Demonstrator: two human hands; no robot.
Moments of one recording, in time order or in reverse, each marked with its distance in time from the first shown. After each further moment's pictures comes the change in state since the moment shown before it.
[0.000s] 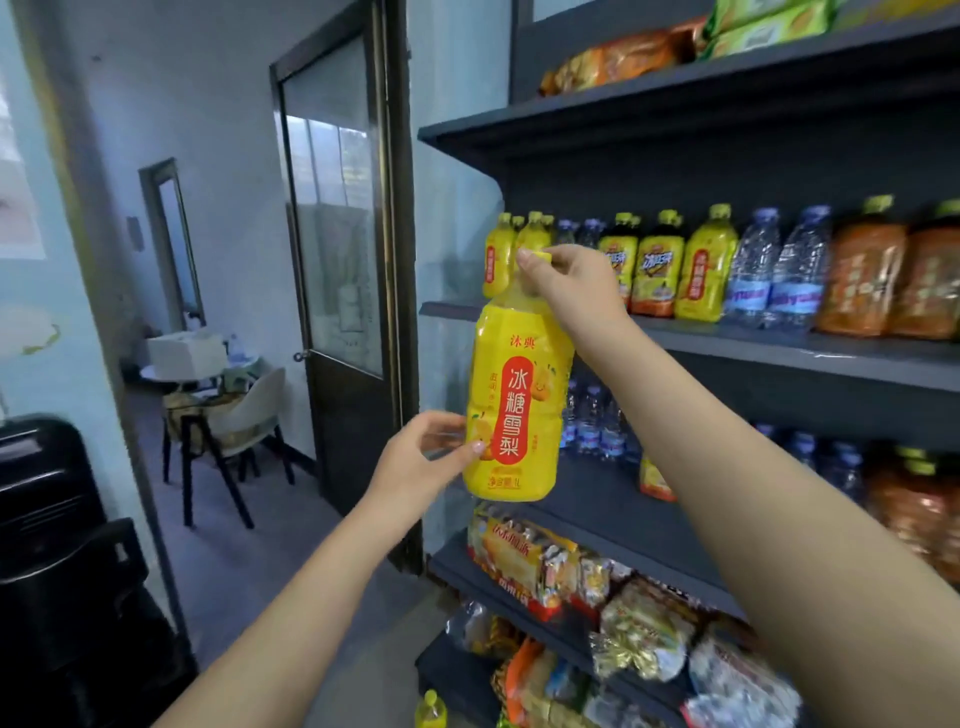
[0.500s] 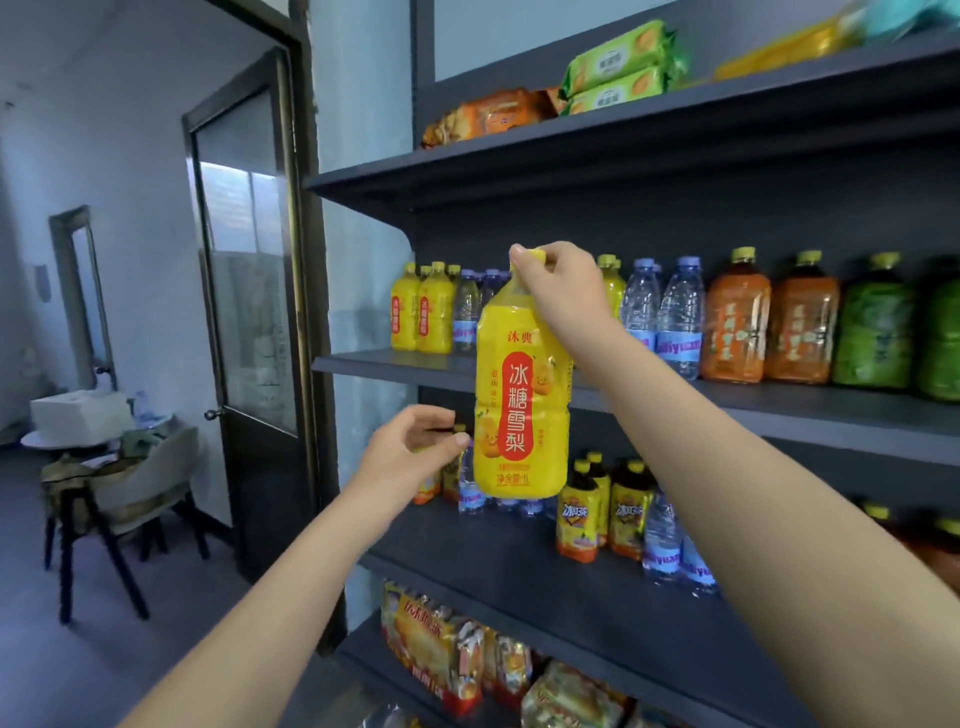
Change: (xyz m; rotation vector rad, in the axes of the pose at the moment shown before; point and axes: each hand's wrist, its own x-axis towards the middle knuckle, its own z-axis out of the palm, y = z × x) left_hand 0.094 0.041 0.144 -0.066 -0.054 0.061; right_hand 0.084 0.073 -0.130 -0.136 0.102 -0.025
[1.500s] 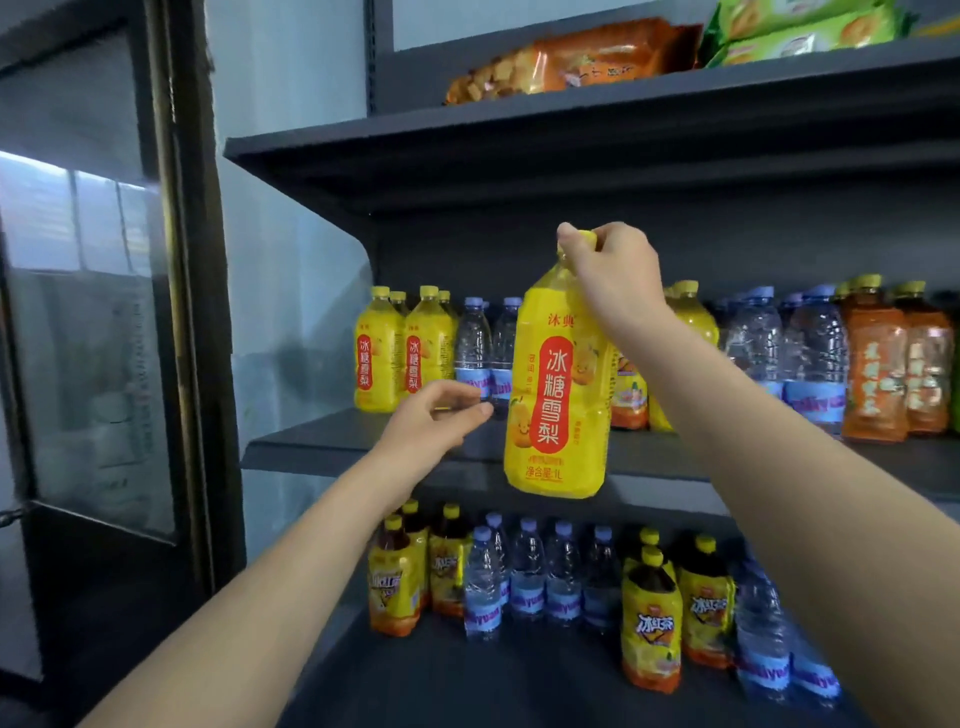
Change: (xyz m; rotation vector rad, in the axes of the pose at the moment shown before) left_hand 0.313 -0.124 -0.091 -0.108 -0.322 0.080; right_hand 0.188 0.065 0.194 -0.333 0.338 0.081
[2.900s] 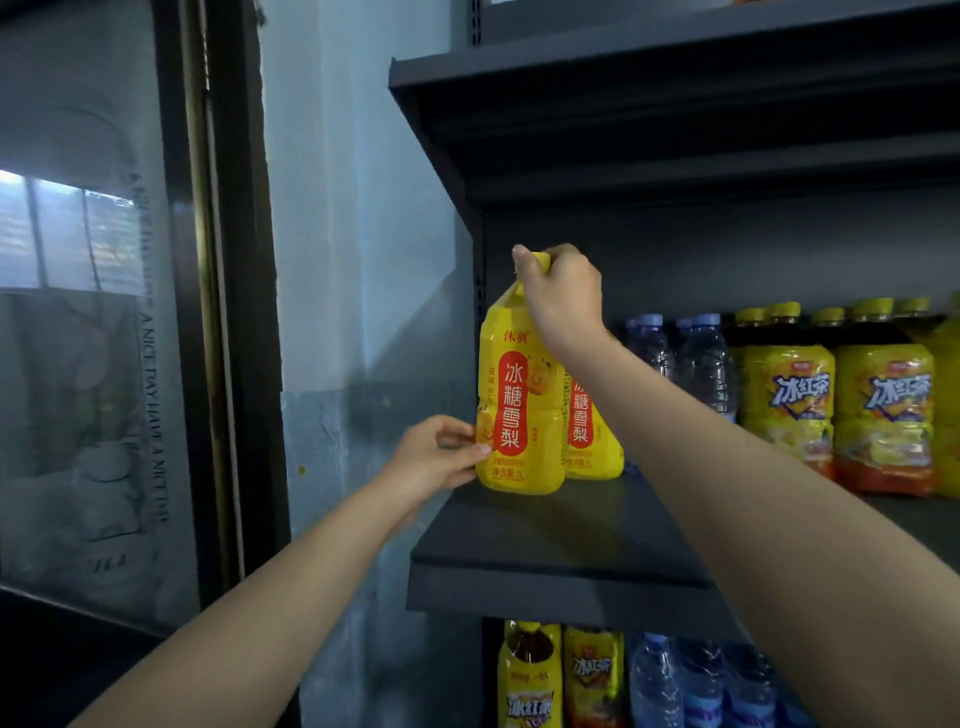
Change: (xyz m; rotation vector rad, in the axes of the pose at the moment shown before) left_hand 0.177 -0.159 -0.221 -0.178 -0.116 -0.143; right_hand 0.072 -0.054 0.340 0.030 0.070 0.030
